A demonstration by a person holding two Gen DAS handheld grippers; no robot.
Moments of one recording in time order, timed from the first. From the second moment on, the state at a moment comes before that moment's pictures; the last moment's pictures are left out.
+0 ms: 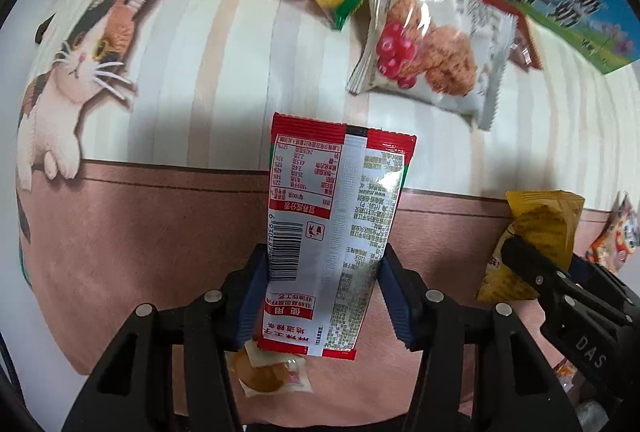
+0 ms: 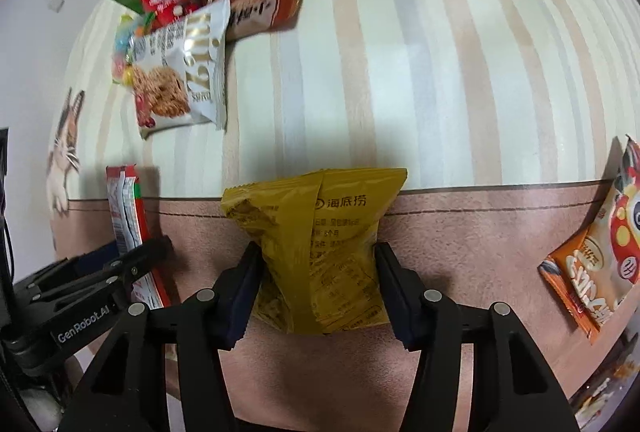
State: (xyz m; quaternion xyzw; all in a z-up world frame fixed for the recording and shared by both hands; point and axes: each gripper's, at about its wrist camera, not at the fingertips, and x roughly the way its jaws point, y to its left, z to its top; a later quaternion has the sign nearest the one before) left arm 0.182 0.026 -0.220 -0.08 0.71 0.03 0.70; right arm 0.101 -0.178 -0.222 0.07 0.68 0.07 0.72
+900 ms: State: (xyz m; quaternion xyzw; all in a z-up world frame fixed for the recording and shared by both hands) left arm 0.392 0.012 -0.059 -0.10 0.62 -0.06 0.78; right arm 0.264 -0.178 -0.018 0.12 0.56 0.13 0.81
